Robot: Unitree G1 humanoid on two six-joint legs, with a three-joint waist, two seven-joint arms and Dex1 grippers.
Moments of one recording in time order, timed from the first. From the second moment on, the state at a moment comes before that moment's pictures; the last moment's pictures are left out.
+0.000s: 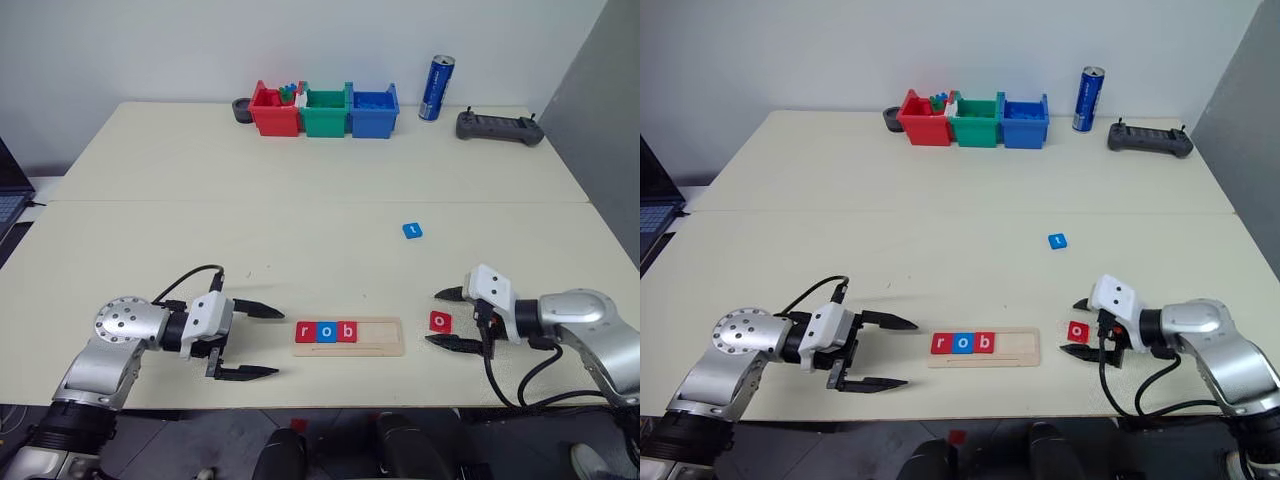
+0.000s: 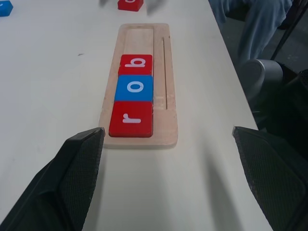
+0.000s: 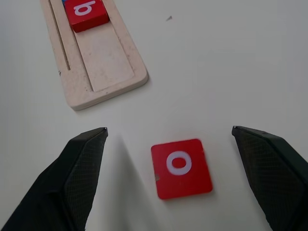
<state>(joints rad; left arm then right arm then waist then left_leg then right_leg) -0.16 0.81 -0.04 0.03 -0.38 -0.07 -1.47 -0.15 -0.85 0.08 -0.30 0.29 0.56 1.04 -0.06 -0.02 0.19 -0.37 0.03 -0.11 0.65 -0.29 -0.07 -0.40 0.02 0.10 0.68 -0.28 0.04</state>
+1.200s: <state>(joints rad) -0.22 0.85 -0.03 -0.20 -0.48 0.17 -1.45 -0.18 -0.84 0.11 -0.22 0.25 0.51 1.04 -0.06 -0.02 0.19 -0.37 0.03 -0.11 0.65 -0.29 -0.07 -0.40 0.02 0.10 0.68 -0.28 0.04</state>
